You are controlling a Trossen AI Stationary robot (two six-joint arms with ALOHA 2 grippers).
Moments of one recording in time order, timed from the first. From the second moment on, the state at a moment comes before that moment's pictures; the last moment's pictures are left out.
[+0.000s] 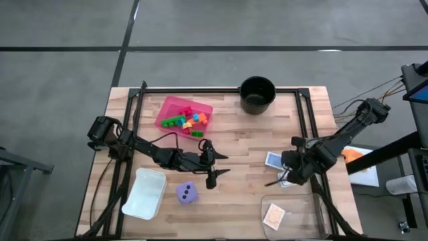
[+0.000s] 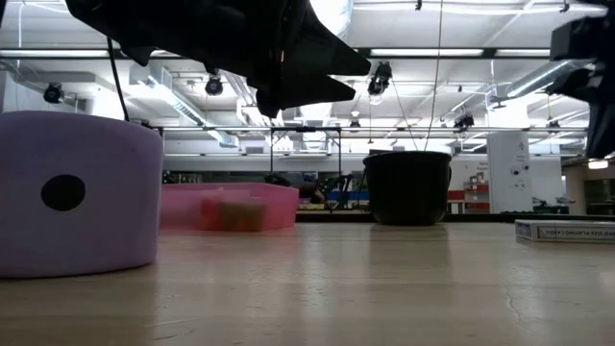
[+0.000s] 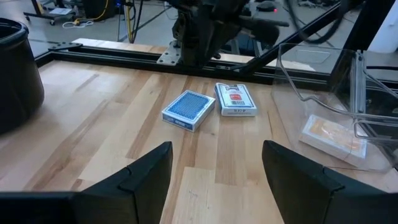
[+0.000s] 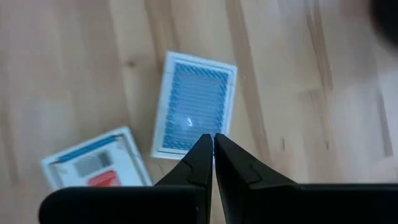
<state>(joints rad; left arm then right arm) -0.27 1.77 0.86 0.60 -0.33 -0.18 0.68 1.05 0.69 -1.10 0.42 0.84</state>
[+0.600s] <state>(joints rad) -0.27 1.77 0.86 0.60 -0.32 -0.18 0.35 1.05 0.55 -0.89 0.18 0.60</state>
